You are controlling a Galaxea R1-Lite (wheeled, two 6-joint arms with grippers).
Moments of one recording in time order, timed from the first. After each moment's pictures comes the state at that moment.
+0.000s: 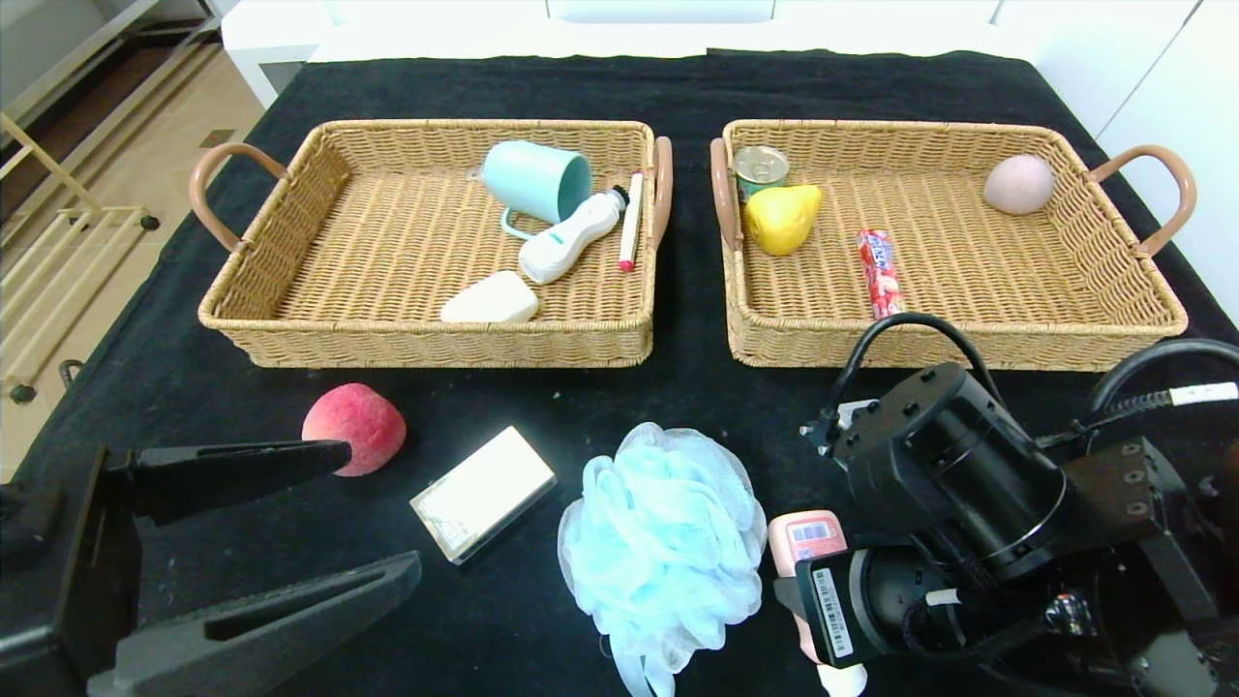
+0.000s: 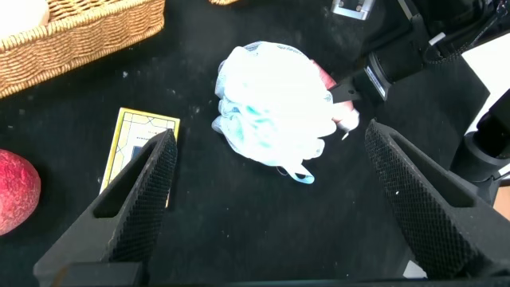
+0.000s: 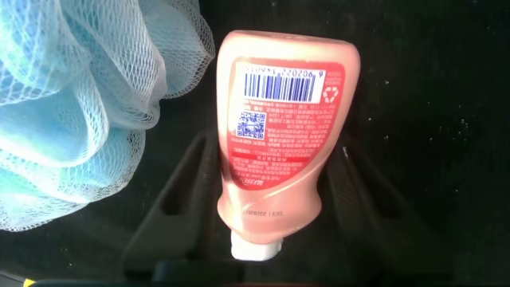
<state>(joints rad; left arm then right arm) -0.53 0.98 -0.72 -0.08 -0.30 -0.03 0.89 1.68 -1.14 0.39 -0.30 0.55</state>
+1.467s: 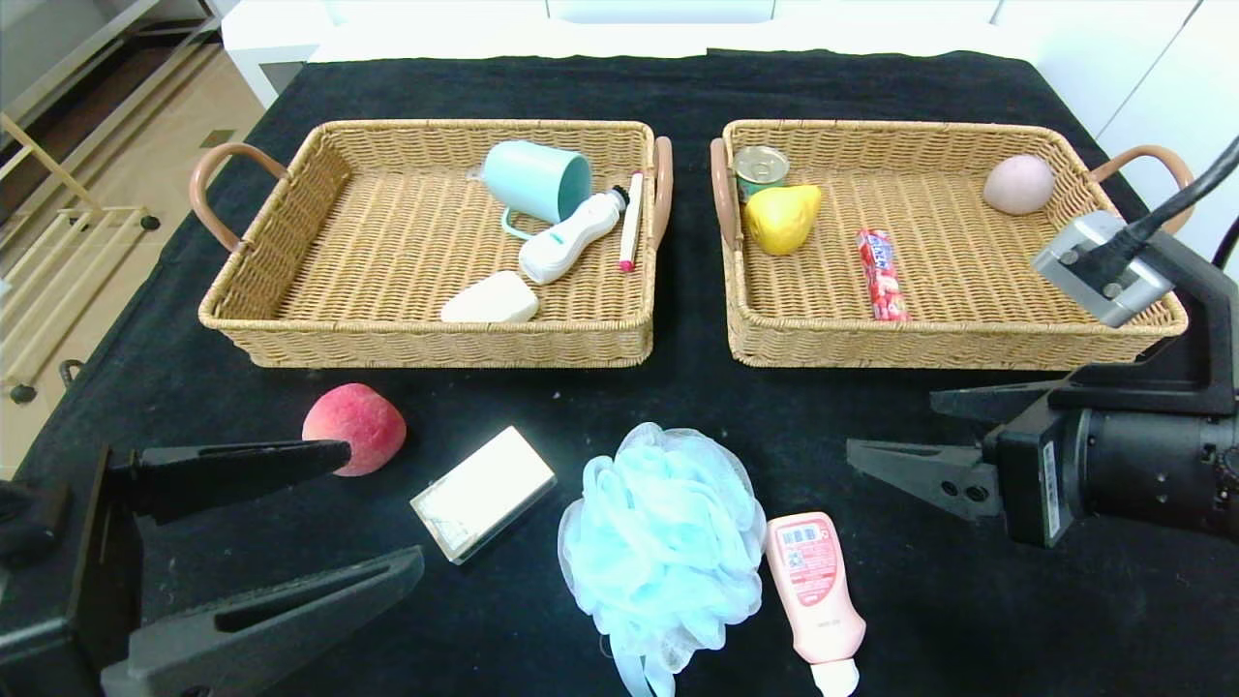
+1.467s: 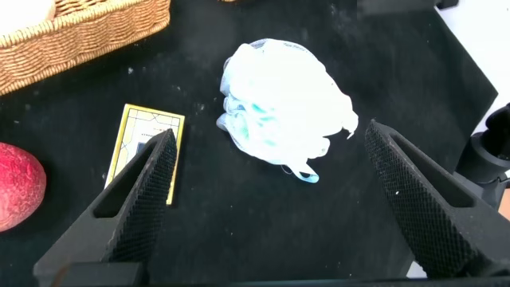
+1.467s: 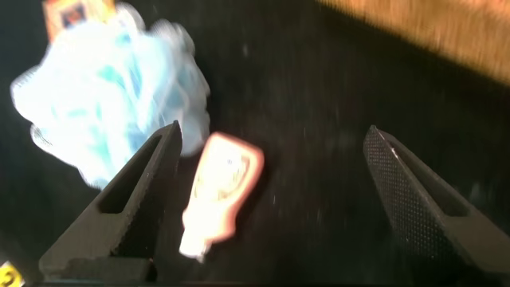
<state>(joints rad) -0.52 0.99 -0.72 -0.07 -0.29 -0.03 0.61 1.36 -0.98 0.03 0.04 0.05</state>
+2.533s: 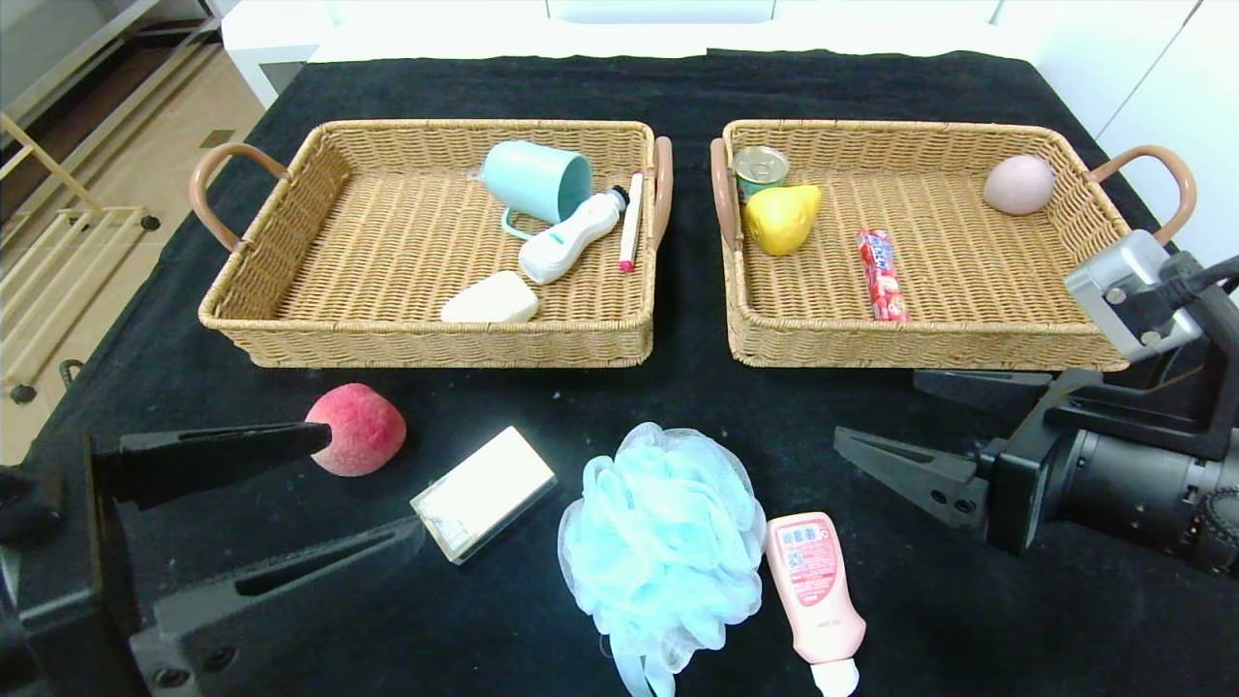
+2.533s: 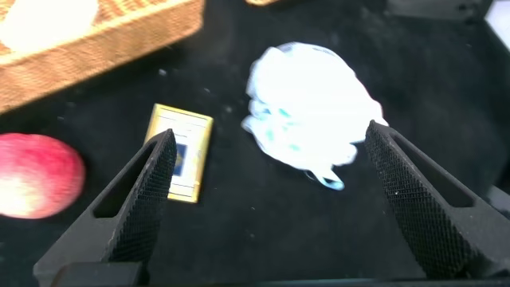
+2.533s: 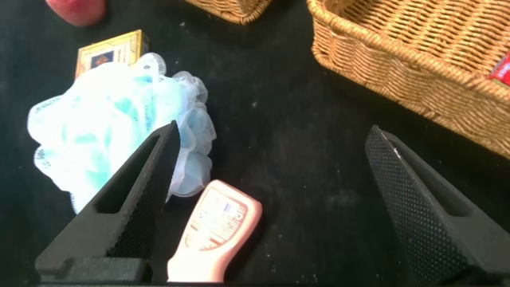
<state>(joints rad) -0.58 0.99 -0.74 -0.06 -0.13 -0.01 0.57 1.36 -0.73 -0.44 0.12 -0.02</state>
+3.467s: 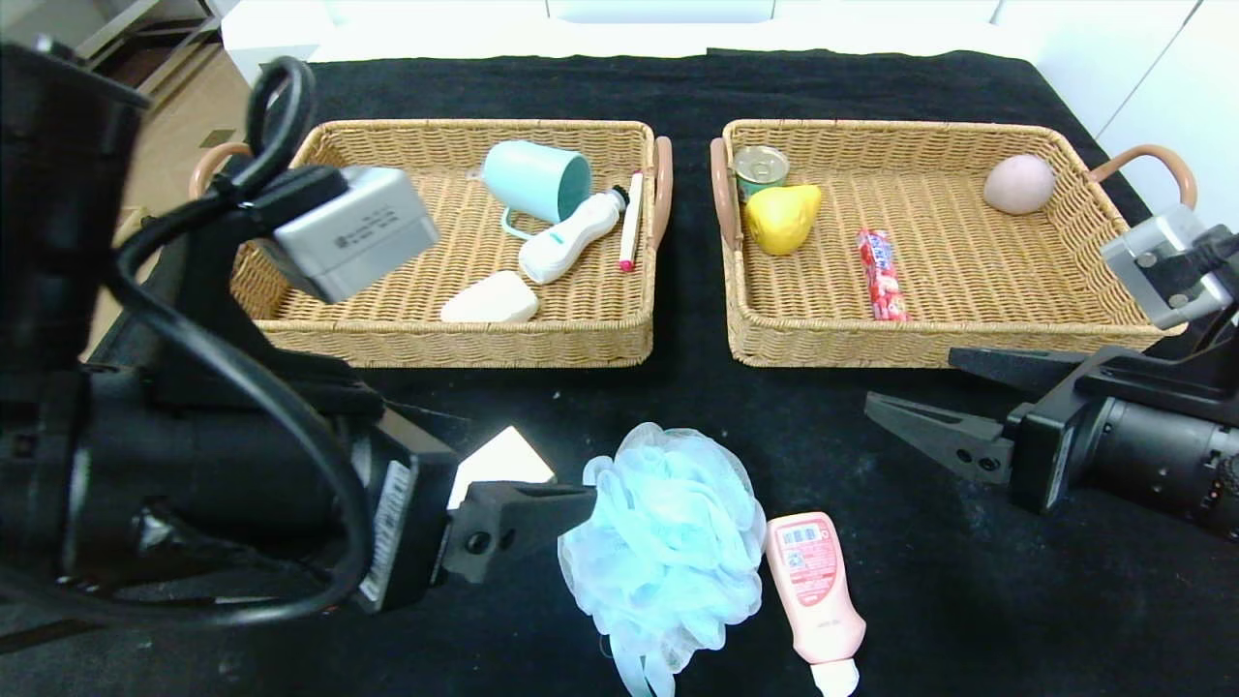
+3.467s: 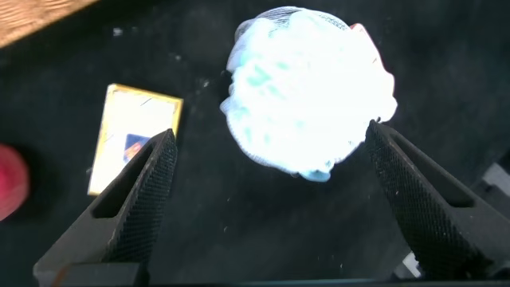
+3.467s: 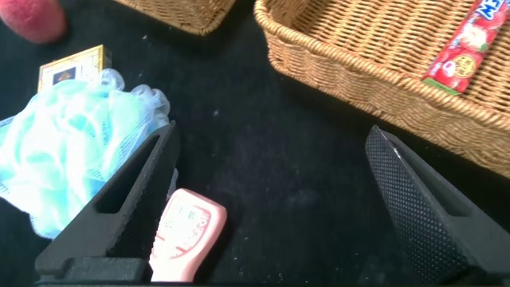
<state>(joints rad) -0.80 1.35 -1.23 0.42 0.11 -0.14 0.49 1.35 -0.75 -0.43 0.12 -0.02</state>
